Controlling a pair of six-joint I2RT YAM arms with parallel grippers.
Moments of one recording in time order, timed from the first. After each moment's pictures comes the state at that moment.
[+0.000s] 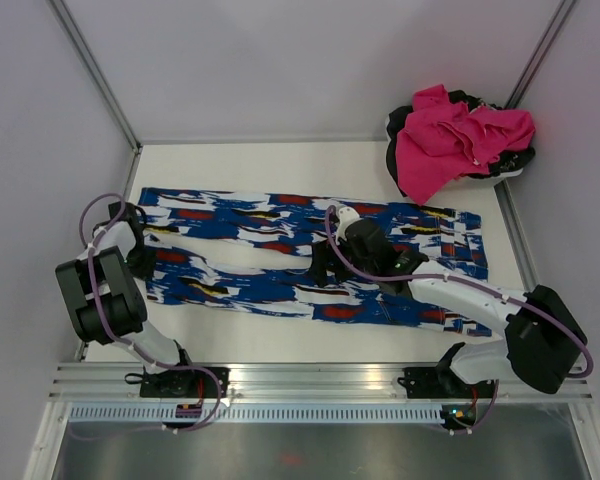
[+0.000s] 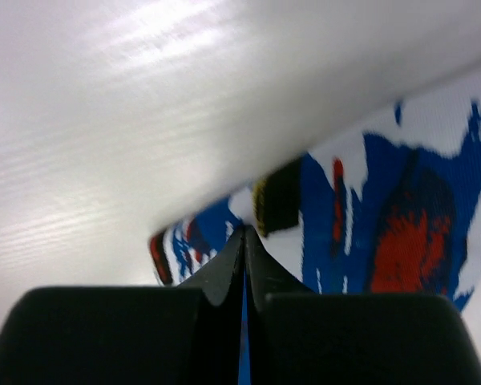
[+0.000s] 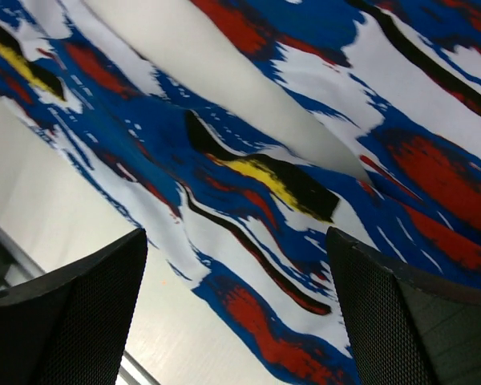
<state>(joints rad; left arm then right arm) 0.36 1.62 0.97 -0.71 -0.31 -0.85 0.79 1.36 0.83 -0.11 -0.08 0.38</state>
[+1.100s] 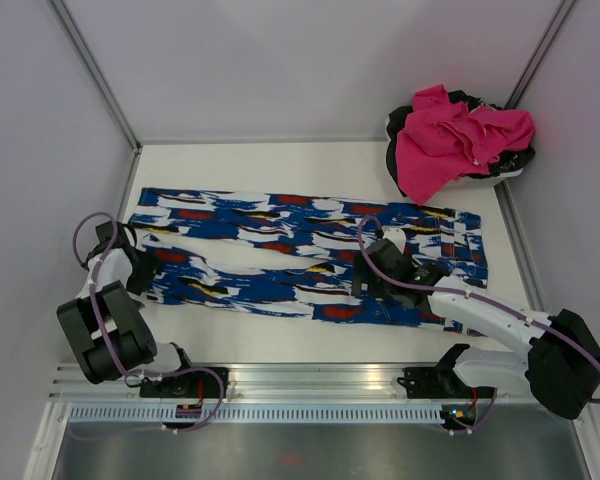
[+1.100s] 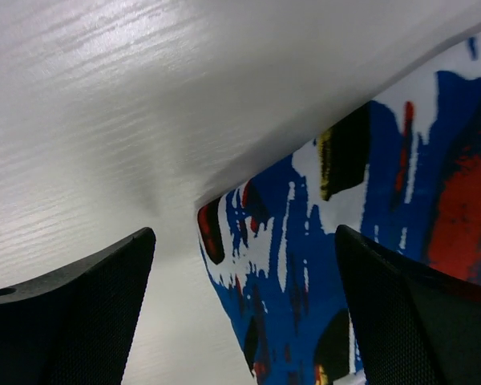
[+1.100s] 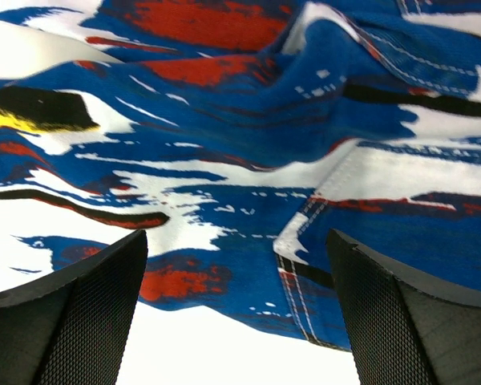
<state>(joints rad) 0.48 1.39 0.79 -0.63 -0.19 -0.74 0.74 1.17 0.66 -0.45 0.30 0.68</state>
